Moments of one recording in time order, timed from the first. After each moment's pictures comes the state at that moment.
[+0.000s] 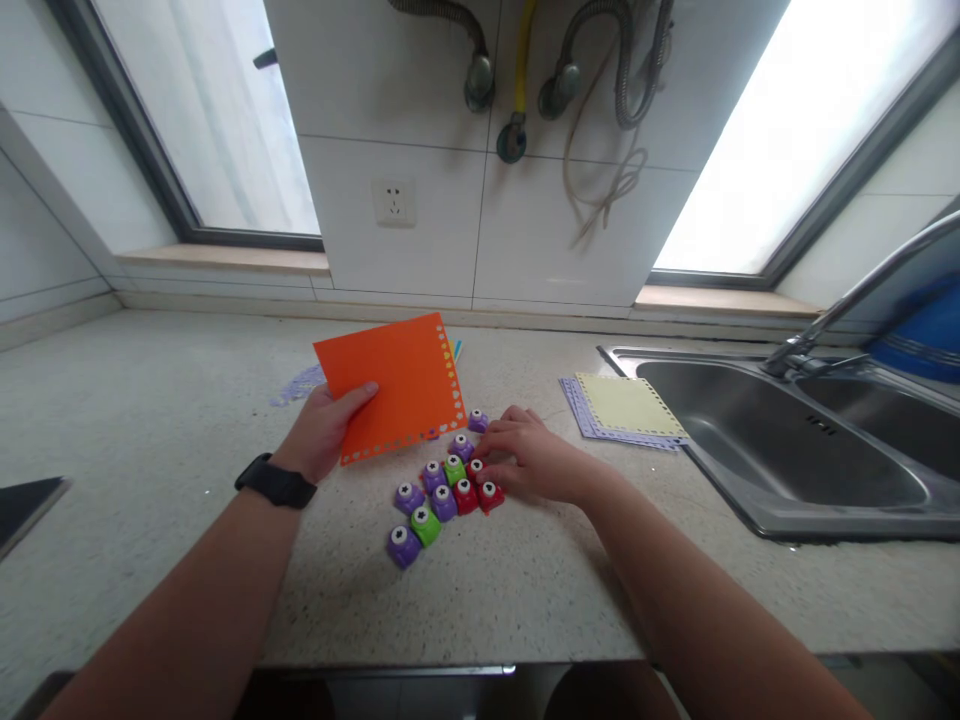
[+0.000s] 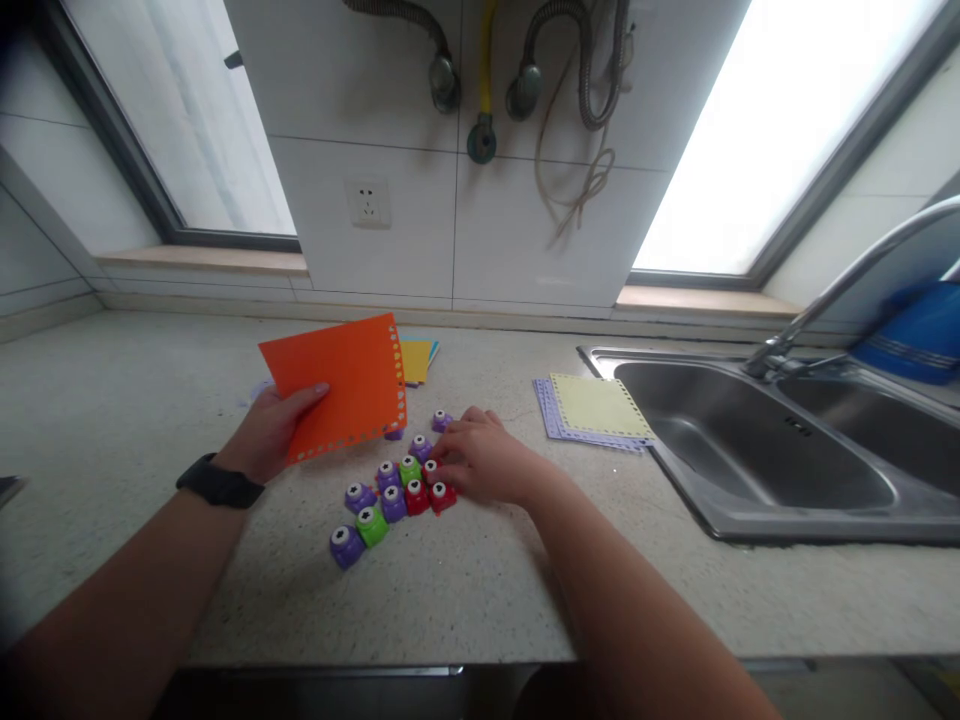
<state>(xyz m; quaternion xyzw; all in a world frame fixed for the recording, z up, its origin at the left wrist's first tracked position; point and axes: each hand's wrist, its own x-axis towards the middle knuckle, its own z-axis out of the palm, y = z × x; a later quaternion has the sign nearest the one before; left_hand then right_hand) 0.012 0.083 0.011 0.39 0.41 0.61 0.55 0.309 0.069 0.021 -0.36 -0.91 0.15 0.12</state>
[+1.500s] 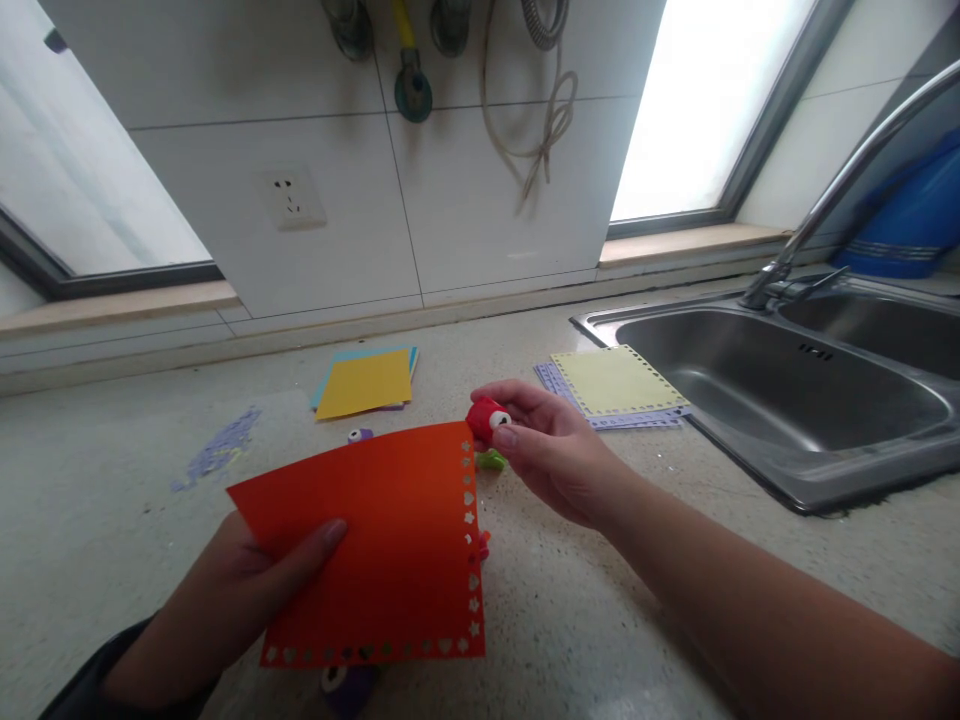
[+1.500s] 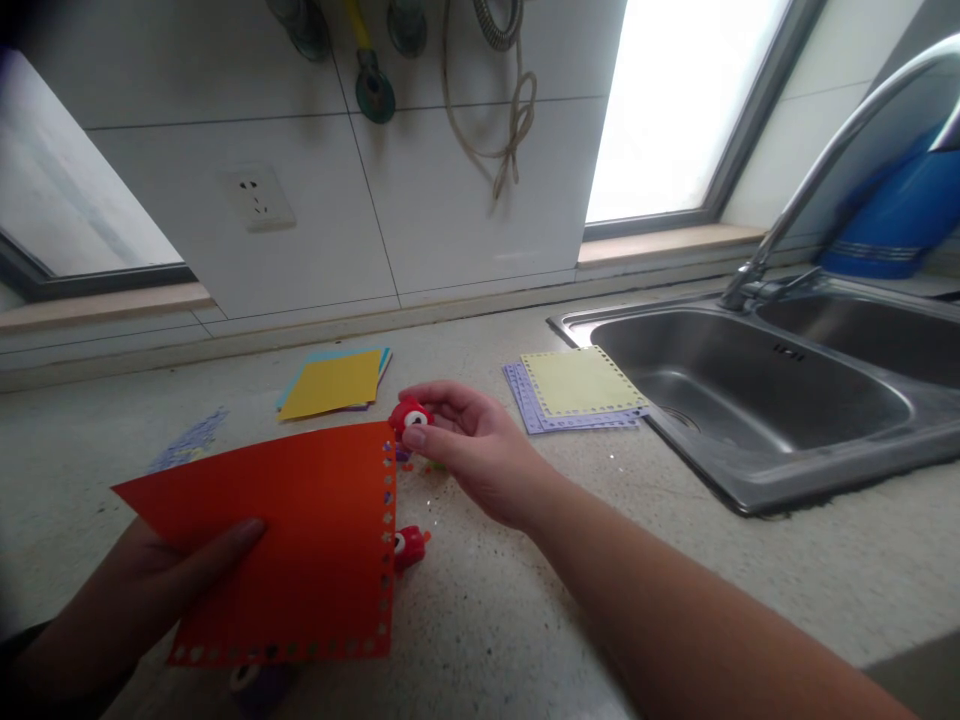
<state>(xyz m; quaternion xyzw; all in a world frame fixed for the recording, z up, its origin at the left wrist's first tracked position) 0.017 0.047 0.014 0.60 0.55 0.32 0.49 0.317 0.062 0.024 -0.24 -0.43 0.66 0.57</state>
